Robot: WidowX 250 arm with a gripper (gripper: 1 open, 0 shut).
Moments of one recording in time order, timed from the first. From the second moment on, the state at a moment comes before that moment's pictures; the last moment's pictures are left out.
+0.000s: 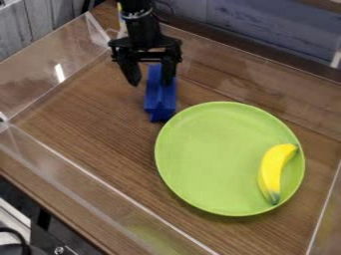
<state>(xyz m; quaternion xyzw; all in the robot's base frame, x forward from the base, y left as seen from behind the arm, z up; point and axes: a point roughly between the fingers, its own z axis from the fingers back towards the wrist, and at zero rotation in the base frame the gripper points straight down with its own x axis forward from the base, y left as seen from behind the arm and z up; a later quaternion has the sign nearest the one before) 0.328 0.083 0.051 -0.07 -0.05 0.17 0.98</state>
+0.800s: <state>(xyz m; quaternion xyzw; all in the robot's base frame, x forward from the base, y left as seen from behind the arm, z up) 0.333 0.079 0.045 -0.06 -0.04 0.16 0.98</state>
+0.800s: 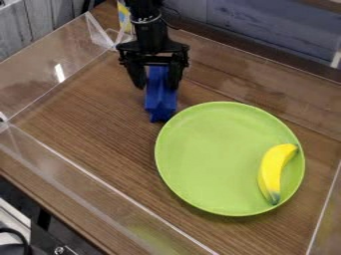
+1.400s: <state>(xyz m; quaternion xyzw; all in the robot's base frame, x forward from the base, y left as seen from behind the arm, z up) 0.334 0.075 0.045 -0.05 -0.03 0.16 0.99</state>
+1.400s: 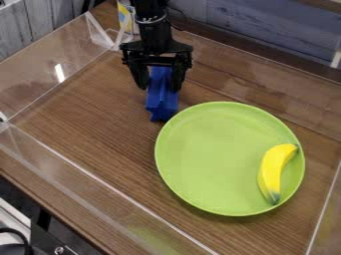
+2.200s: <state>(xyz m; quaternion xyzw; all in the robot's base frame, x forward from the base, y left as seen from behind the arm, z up) 0.334 0.071 0.045 -0.06 -0.02 0.16 0.98</state>
